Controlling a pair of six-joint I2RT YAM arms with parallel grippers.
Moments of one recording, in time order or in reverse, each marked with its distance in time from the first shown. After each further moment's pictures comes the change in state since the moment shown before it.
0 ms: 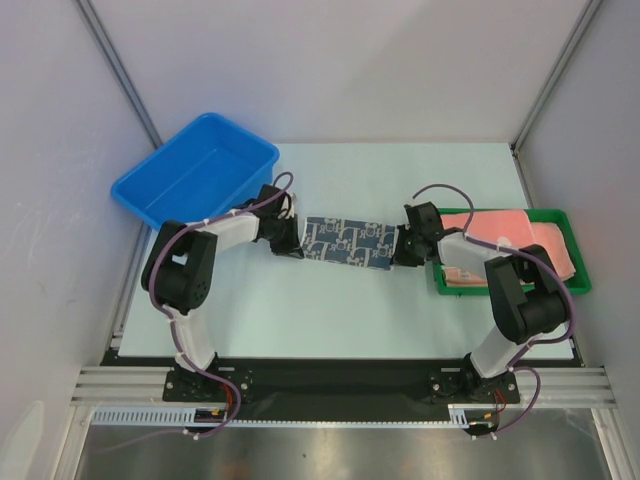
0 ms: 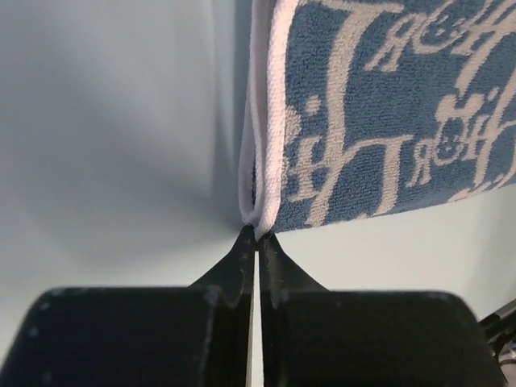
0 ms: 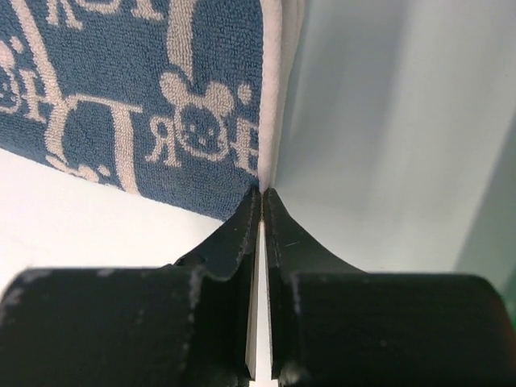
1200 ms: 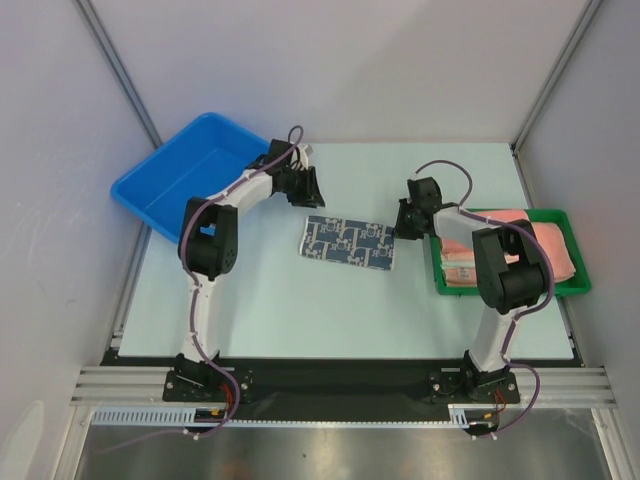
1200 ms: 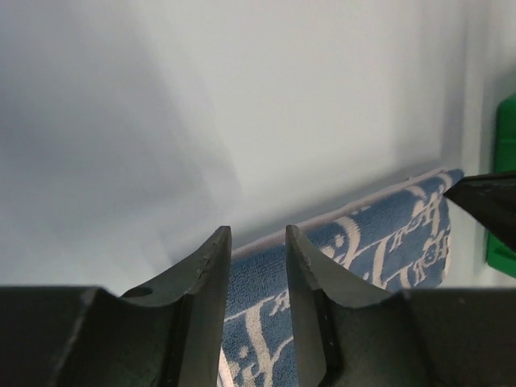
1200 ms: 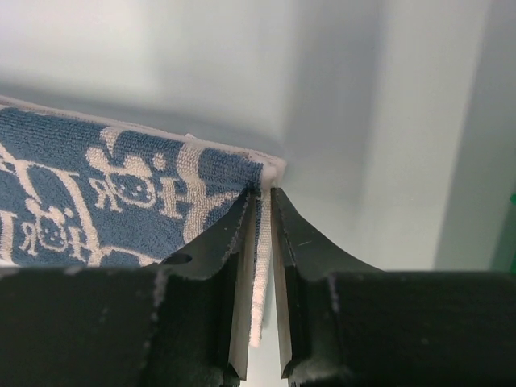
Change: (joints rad) left arm 0.047 0.398 0.656 -0.097 0.153 0.099; right arm -0.072 0.216 0.261 0.011 0.026 -0.030
